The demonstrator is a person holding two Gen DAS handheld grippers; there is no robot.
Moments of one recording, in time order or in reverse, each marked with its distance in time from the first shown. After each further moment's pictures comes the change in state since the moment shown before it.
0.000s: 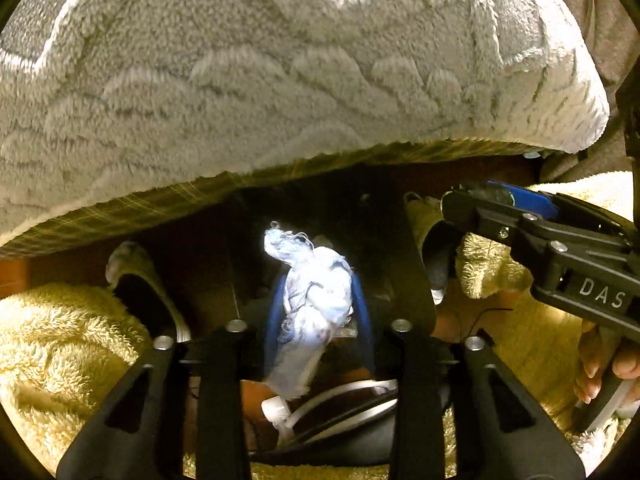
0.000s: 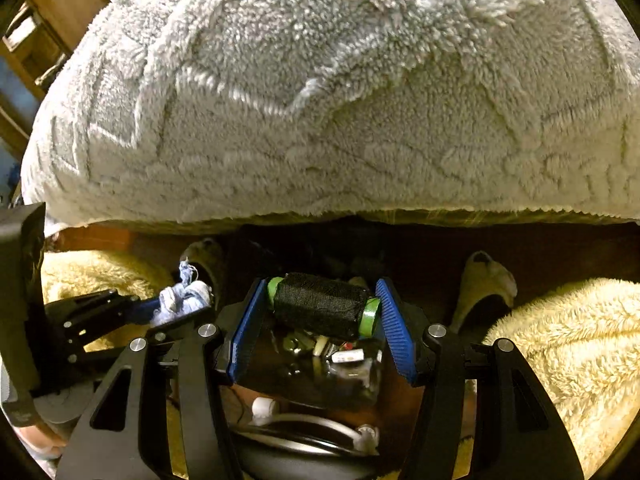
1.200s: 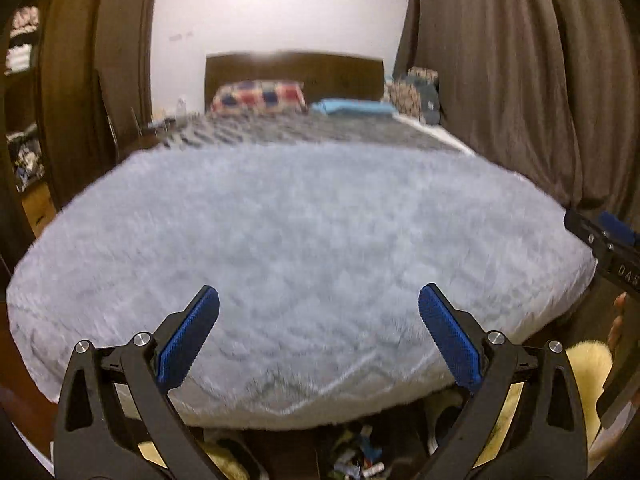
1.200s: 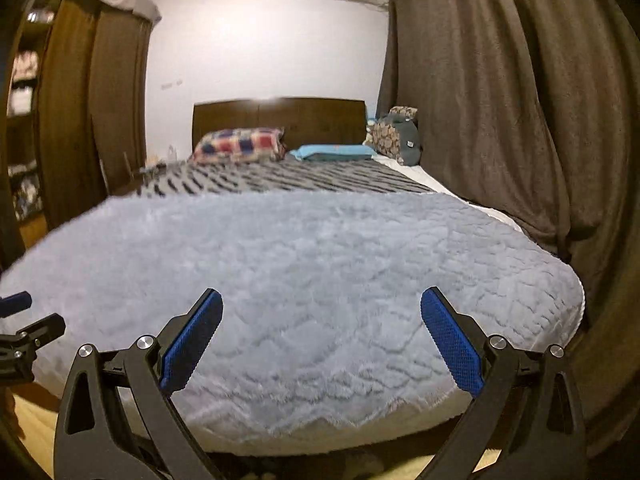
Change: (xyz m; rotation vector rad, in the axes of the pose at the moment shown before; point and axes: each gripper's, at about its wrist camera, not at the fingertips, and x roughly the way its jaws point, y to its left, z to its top) left arm -0.270 -0.014 0.089 0.006 -0.707 0.194; right arm -0.272 0.005 0.086 -0.026 -0.781 -0.348
